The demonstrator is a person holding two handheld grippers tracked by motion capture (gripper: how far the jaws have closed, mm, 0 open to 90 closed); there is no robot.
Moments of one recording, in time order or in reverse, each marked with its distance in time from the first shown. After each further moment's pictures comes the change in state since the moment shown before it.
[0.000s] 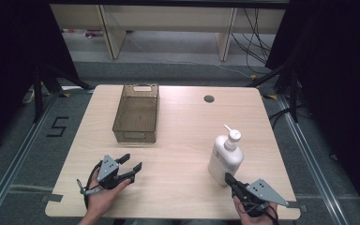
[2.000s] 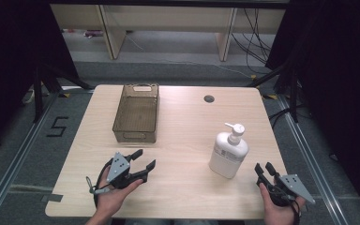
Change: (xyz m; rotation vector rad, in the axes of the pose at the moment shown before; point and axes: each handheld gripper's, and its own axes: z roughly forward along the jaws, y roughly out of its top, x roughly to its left) left arm -0.041 0.036 0.007 -0.109 -0.085 0.027; right arm -0.087 -0.023 -0.007 -0.102 -0.346 0.154
